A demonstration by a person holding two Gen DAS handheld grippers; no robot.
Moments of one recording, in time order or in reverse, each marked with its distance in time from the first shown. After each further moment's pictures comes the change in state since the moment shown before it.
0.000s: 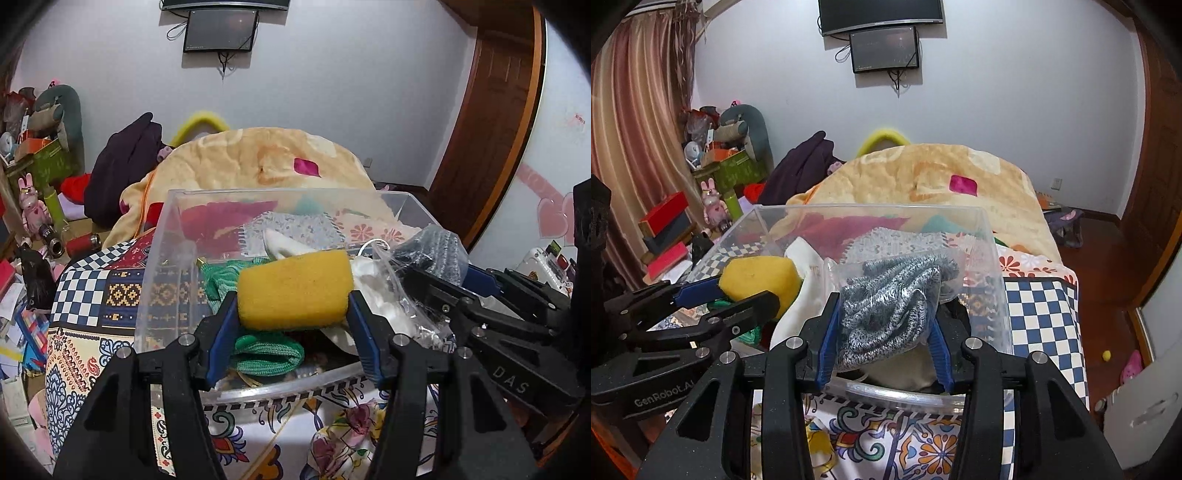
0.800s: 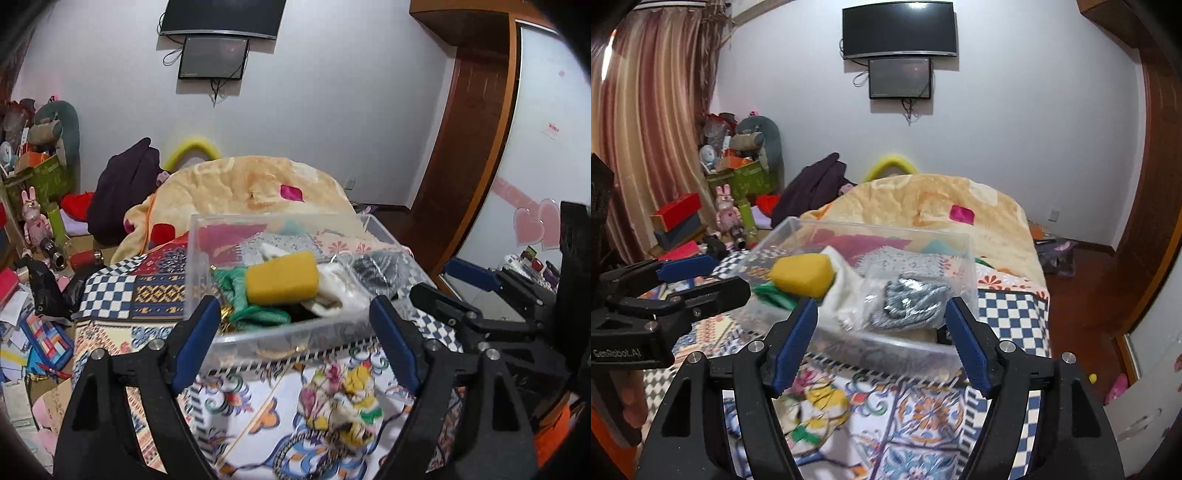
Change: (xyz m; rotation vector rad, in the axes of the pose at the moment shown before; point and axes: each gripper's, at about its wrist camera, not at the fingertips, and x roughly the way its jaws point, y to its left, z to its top) left arm -0.086 0.005 -0.018 0.022 -0.100 -0.056; right arm -0.058 0.011 -0.009 -0.077 -0.099 0.013
